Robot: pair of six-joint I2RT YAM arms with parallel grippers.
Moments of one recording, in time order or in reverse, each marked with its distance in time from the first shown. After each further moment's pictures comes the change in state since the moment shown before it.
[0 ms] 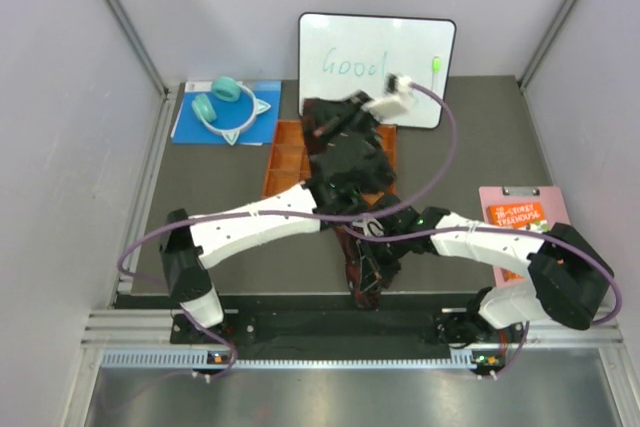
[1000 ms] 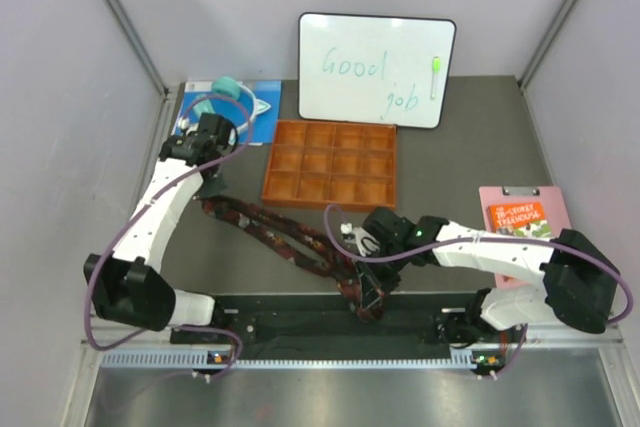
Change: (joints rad) left arm 0.868 -0.344 -0.299 -1.923 1.003 -1.955; right arm 0.128 -0.052 0.016 -0.093 0.018 -0.047
